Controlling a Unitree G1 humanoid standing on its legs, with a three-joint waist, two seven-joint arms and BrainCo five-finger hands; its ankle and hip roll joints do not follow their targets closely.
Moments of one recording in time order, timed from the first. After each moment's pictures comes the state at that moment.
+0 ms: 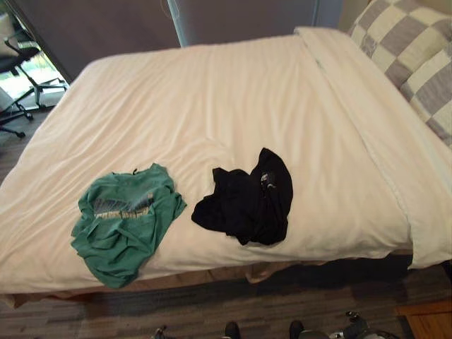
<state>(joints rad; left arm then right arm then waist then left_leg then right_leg) 0.04 0.22 -0.22 1.23 0.08 -0.05 0.20 0.01 -0.31 0.26 1.12 -0.06 0.02 -0.13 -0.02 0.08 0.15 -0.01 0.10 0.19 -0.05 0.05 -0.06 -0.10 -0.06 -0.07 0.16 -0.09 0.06</state>
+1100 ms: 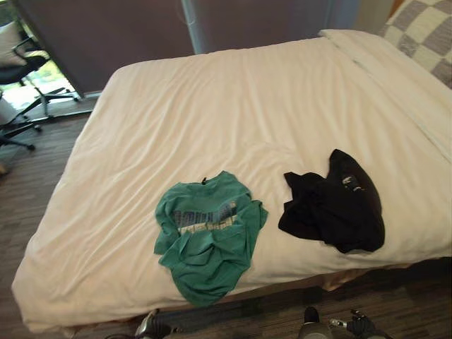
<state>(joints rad) 0.02 0.32 -0.19 1.23 0.20 -0.03 0.16 0.07 -0.28 0.07 1.06 0.09 0.01 -0.13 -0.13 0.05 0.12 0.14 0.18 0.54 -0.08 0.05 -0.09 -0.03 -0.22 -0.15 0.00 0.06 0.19</state>
